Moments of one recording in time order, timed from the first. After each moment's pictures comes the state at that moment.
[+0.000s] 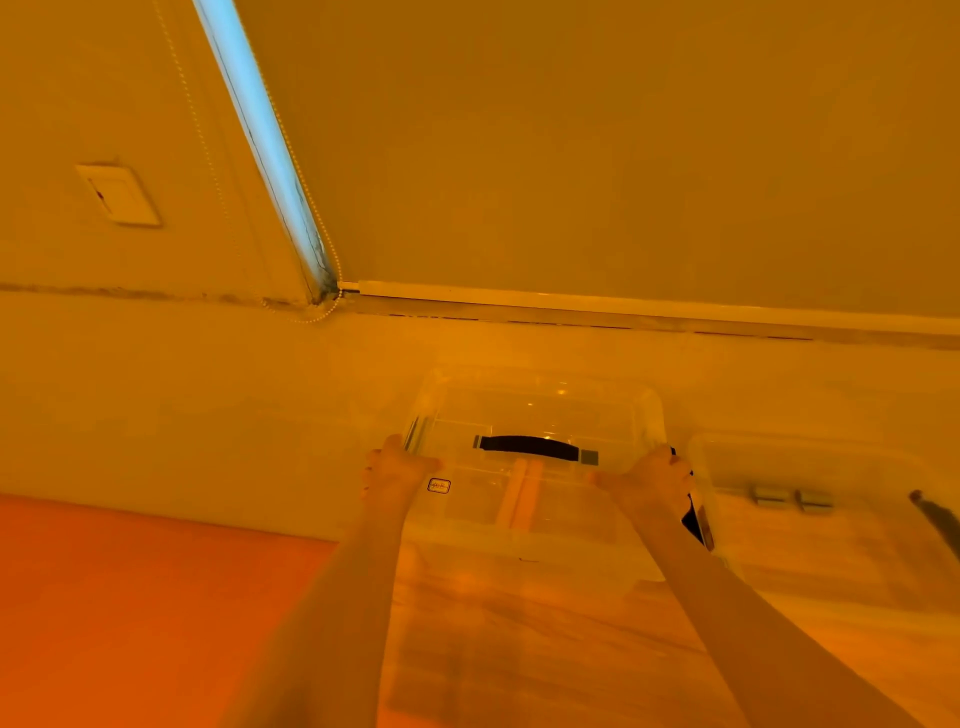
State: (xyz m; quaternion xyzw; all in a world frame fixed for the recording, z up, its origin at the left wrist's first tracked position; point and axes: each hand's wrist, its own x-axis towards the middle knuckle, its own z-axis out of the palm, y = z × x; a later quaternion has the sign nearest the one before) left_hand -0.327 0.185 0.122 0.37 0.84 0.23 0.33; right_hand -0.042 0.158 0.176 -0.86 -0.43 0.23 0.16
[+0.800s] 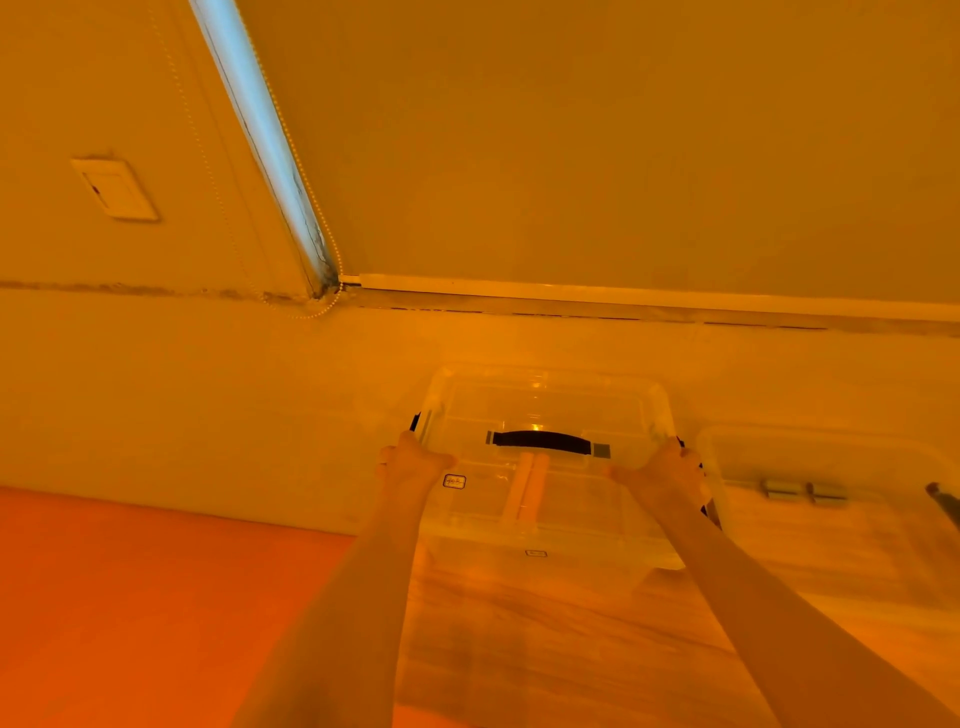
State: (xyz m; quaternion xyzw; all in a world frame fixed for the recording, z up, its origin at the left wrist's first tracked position) left_hand -0.309 0.185 0.134 0.40 0.85 0.18 0.31; right_hand -0.024 0.173 0.160 -0.84 -0.47 0.24 0.14
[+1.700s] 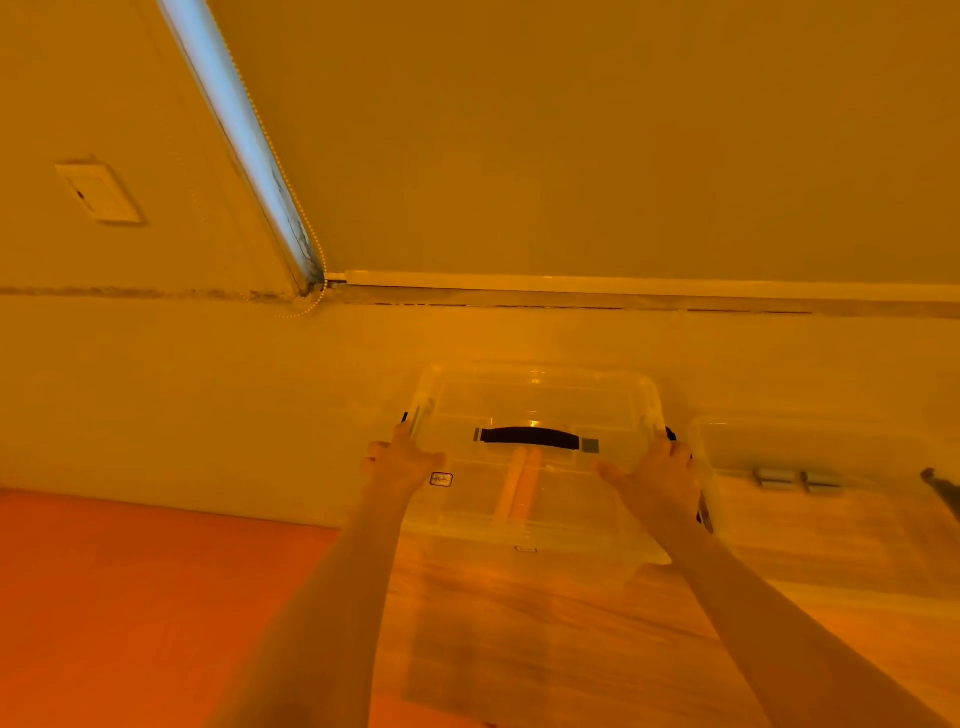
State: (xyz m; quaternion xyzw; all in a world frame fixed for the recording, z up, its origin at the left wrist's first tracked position) left_hand -0.293 0.168 0.151 0.44 0.83 0.16 0.29; right_hand -0.004 0.160 0.138 -0.81 -0.53 0.20 0.15
